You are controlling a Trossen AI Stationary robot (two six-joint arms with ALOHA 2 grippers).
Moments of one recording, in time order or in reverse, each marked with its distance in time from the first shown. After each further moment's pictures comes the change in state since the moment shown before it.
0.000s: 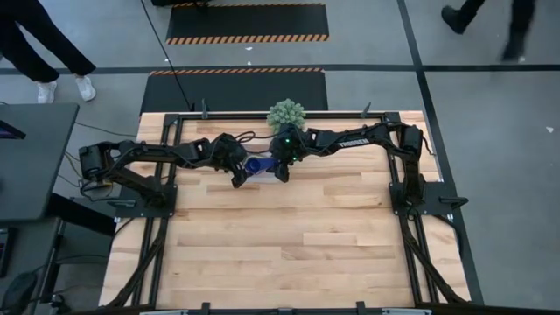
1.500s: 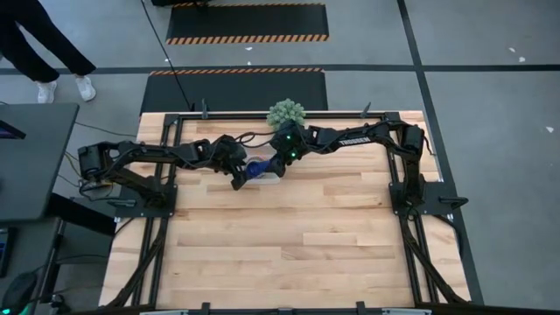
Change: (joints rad) left arm -0.012 -0.008 0.000 -0.042 0.027 -0.064; right arm -0.013 0.000 -0.001 0.016 -0.118 0.368
